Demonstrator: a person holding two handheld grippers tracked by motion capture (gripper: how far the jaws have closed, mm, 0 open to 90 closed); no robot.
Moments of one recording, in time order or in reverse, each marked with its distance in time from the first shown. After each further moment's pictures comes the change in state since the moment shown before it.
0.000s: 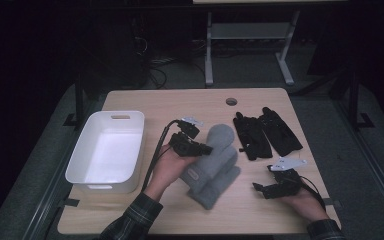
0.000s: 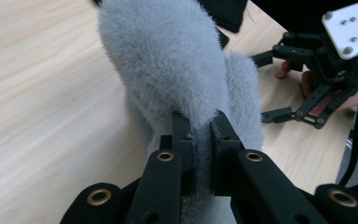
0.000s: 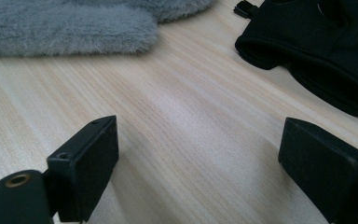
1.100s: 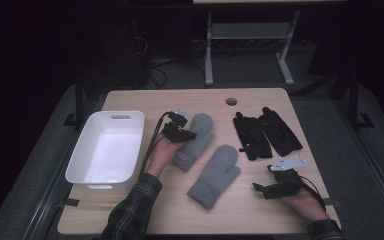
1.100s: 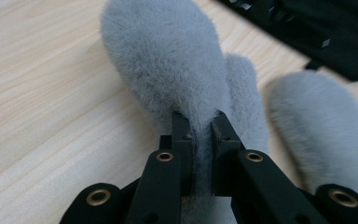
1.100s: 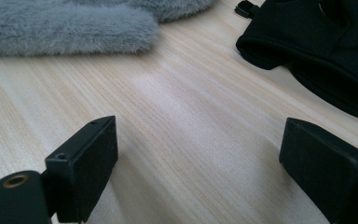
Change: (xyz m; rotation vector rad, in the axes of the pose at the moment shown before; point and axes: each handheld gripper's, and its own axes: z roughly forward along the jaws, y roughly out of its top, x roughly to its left) left arm 0.102 0.000 0.033 -0.021 0.175 0.005; right arm 0.000 0.000 0.000 0.002 0.002 -0.002
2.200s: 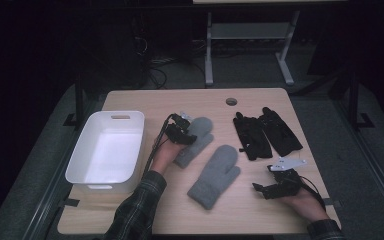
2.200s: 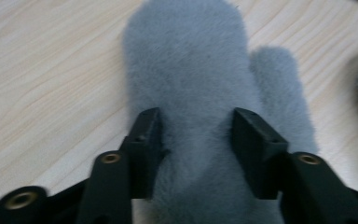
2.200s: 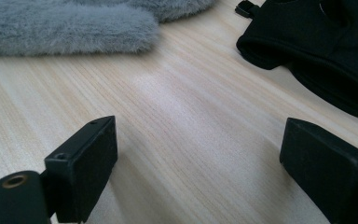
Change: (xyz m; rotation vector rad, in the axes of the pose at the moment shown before) left arm 0.014 -0.009 0.039 0.056 0.168 0.107; right arm 0.000 0.000 0.000 0.001 0.001 -0.001
